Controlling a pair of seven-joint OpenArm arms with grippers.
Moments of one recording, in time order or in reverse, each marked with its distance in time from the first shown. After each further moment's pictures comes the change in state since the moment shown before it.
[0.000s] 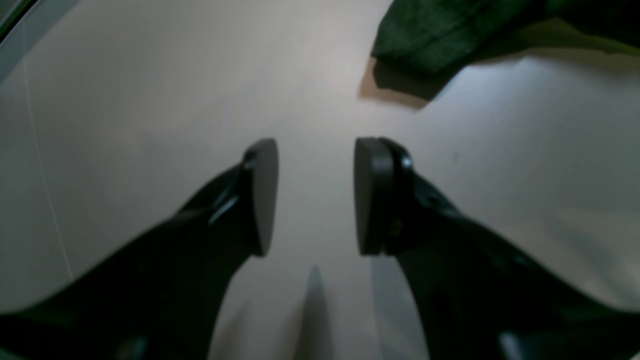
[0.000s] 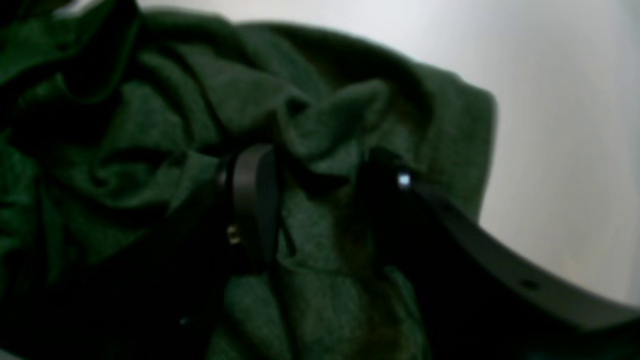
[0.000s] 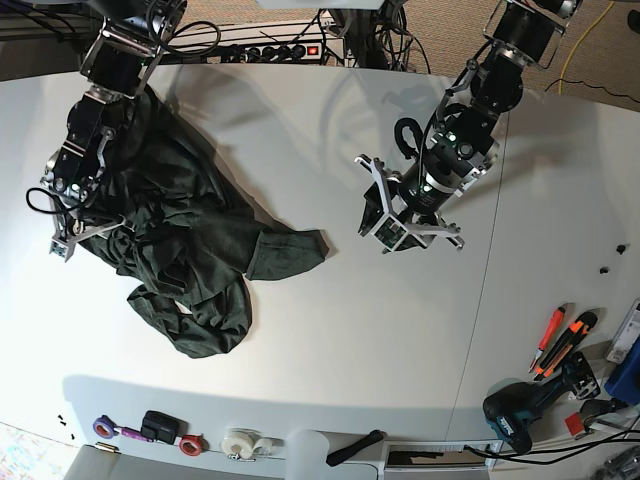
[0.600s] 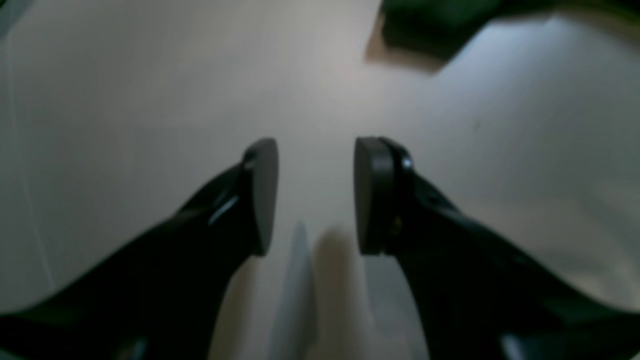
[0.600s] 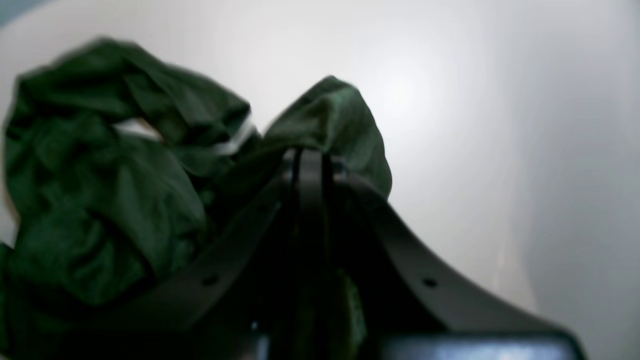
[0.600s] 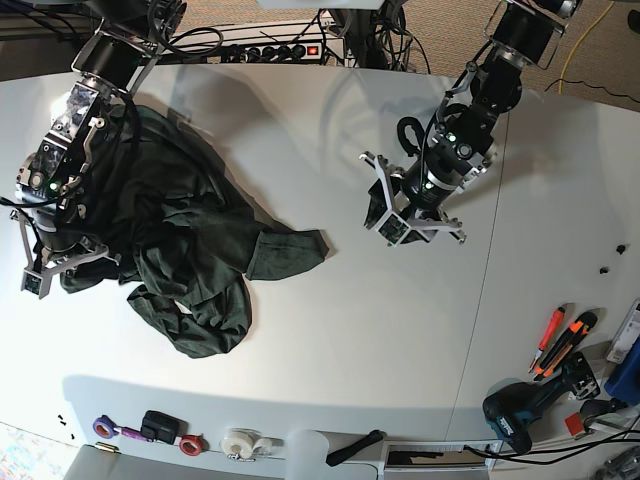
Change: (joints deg) left arm 0.0 0.0 0.0 -4.8 0.0 0.0 -1.2; right arm -0.1 0.0 -0.1 23.7 2.5 1.8 -7.4
